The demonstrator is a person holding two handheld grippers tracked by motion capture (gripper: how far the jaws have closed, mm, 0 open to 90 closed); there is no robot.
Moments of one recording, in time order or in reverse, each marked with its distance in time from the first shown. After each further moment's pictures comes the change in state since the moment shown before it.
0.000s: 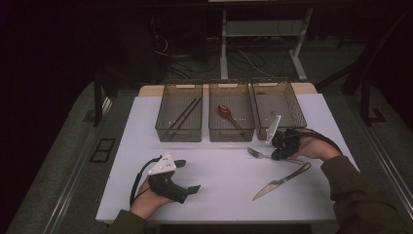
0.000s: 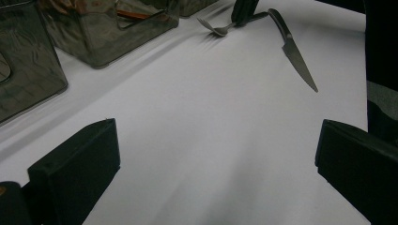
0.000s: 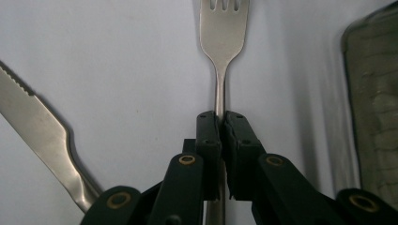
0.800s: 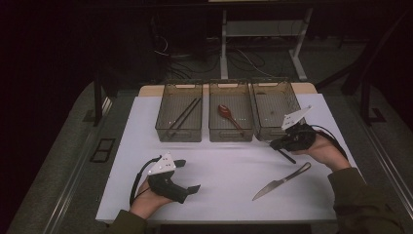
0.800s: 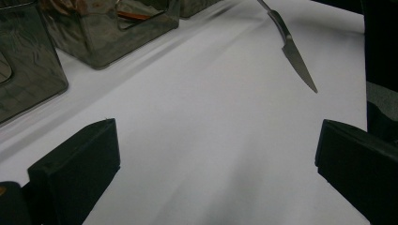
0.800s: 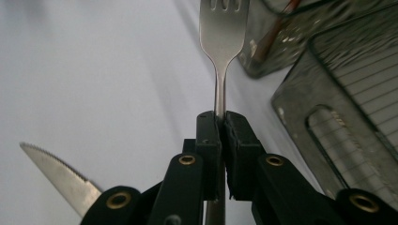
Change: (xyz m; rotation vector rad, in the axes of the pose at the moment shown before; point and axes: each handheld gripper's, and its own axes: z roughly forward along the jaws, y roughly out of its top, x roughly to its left) left arm 0.000 0.000 0.000 -0.003 0.000 -0.003; right arm 0.012 -0.028 -0.041 -0.455 -0.047 0.259
